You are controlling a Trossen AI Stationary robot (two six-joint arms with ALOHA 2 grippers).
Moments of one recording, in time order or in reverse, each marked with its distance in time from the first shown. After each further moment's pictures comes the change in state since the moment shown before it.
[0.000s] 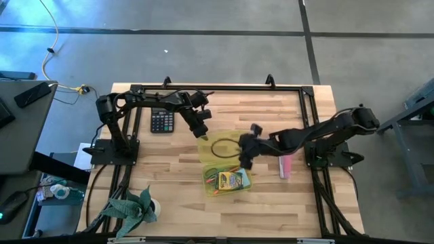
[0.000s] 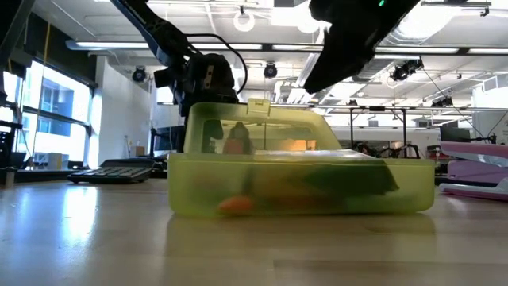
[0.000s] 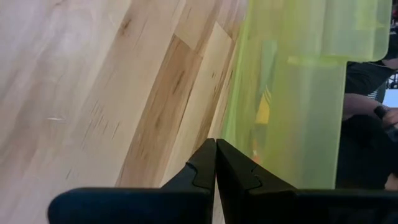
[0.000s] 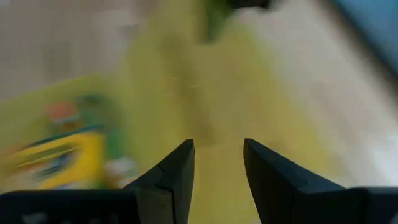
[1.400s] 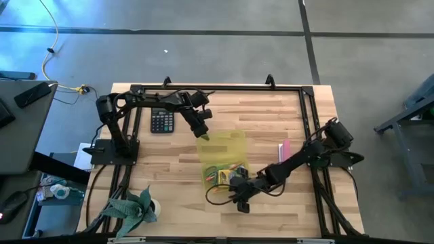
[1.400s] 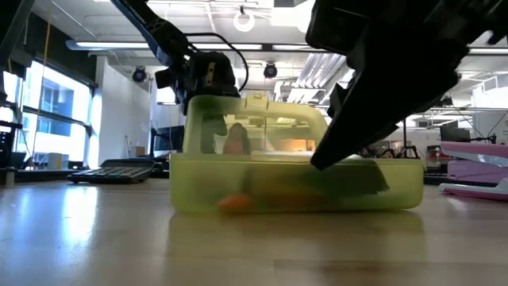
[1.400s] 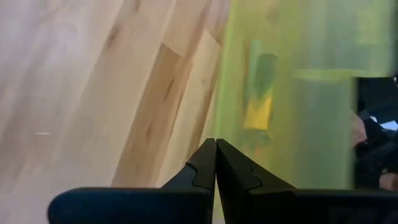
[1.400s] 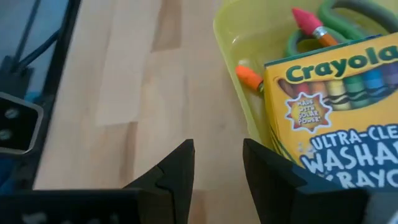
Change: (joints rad) left arm -0.003 0.000 0.000 0.036 0.025 0.000; right arm 0.286 0.390 0.000 0.433 -0.299 0.231
